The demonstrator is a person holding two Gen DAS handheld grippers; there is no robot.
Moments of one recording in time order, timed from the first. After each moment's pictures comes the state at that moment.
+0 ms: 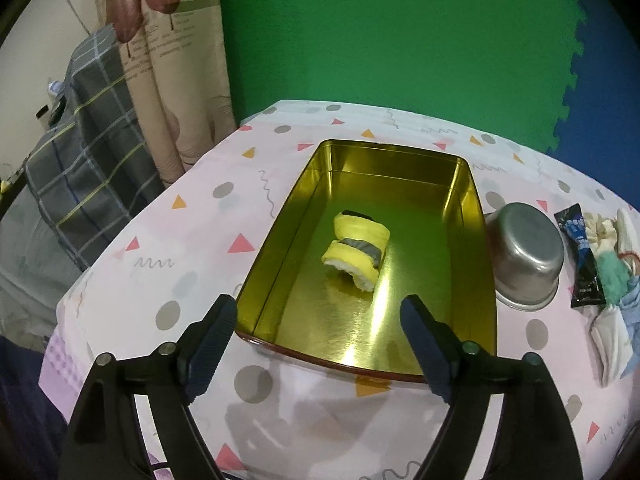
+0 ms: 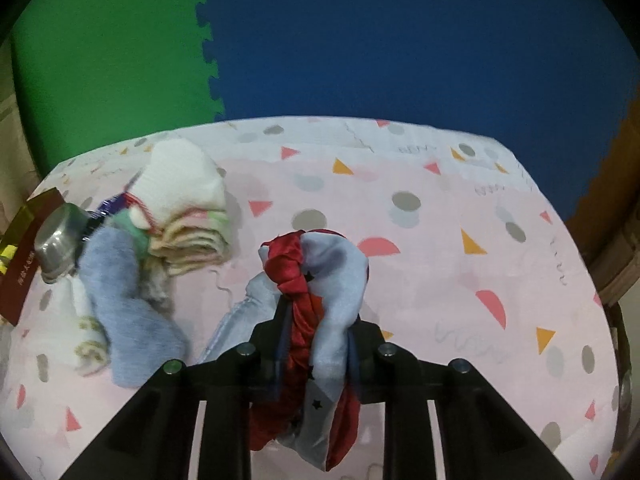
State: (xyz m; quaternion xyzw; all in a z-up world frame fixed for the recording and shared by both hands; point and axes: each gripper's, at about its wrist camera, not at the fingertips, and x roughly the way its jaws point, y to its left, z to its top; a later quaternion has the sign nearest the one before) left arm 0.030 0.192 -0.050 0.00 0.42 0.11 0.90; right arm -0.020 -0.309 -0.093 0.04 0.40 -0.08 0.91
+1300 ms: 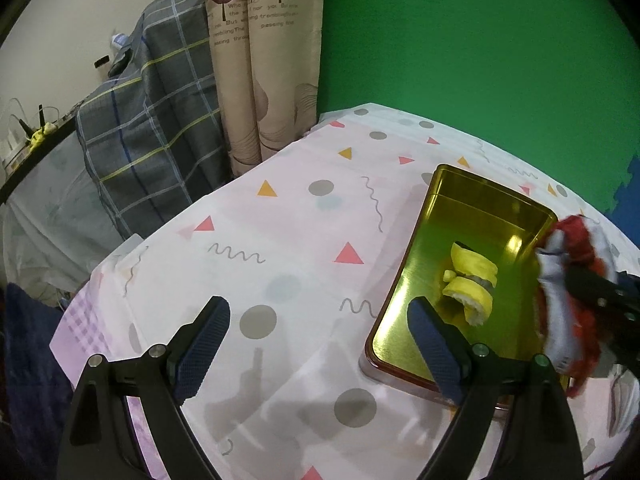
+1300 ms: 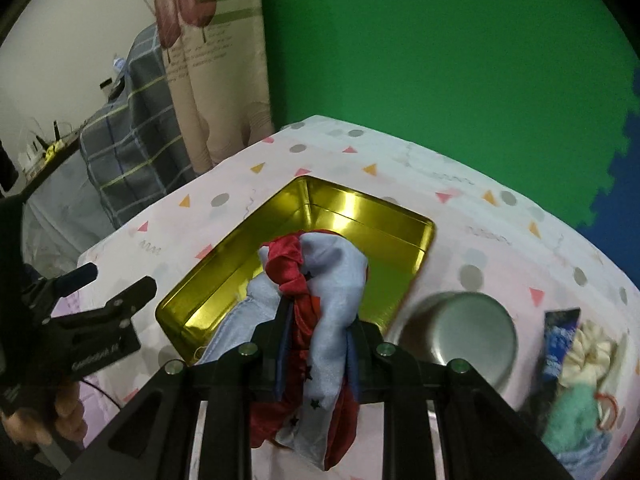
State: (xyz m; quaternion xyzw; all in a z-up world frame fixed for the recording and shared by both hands) left arm 0.024 0.276 -0.043 -0.06 0.41 0.21 0.89; right arm 0.086 0.090 -0.035 -0.07 0.40 0.26 0.88
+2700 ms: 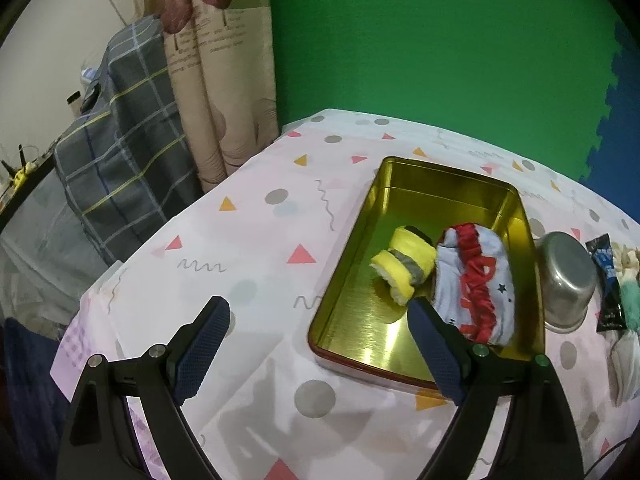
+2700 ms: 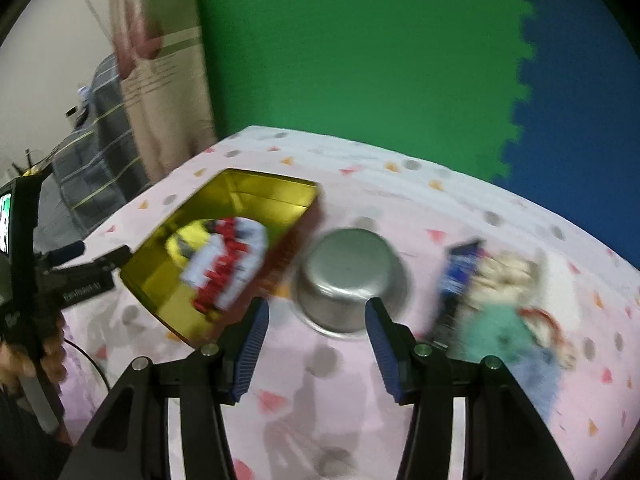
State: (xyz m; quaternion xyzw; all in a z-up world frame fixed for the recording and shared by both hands) left arm 0.023 0.230 -0.040 -0.01 0.40 0.16 0.90; right arm 0.026 -0.041 -0.030 -0.03 0.38 0.18 0.91
